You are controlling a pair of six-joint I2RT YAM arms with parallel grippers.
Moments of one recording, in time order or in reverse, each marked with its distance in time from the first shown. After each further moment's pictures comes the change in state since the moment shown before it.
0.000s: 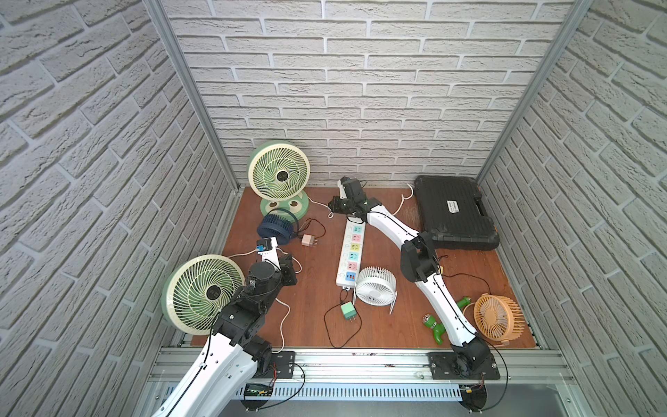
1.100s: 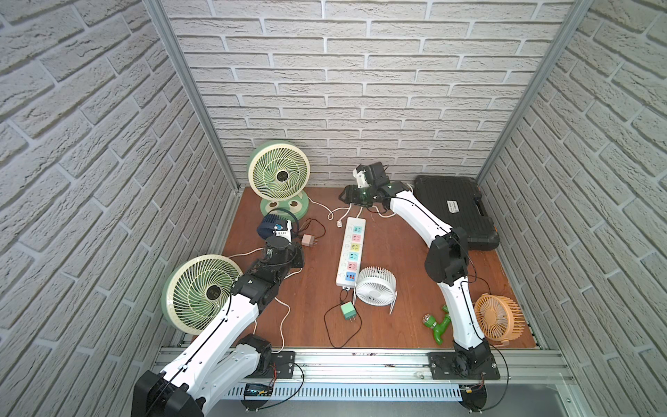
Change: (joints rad) left arm 0.054 0.378 0.146 0.129 0.012 0.156; right arm -0.090 -0.418 -0.327 -0.219 -0.113 -0.076
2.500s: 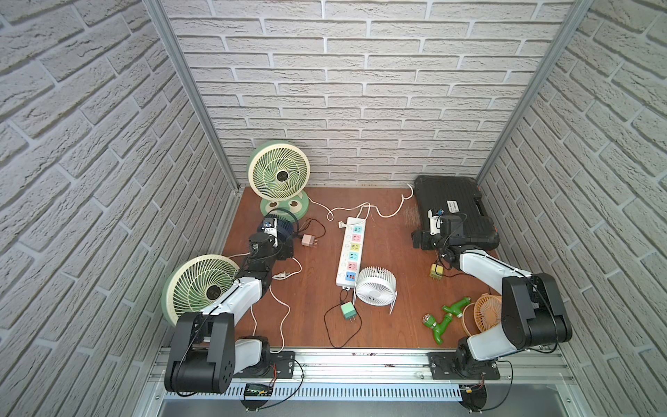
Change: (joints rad) left arm 0.333 0.344 -0.161 0.549 0.158 0.330; right arm -0.384 -0.792 -1.422 0.699 0.265 -0.396
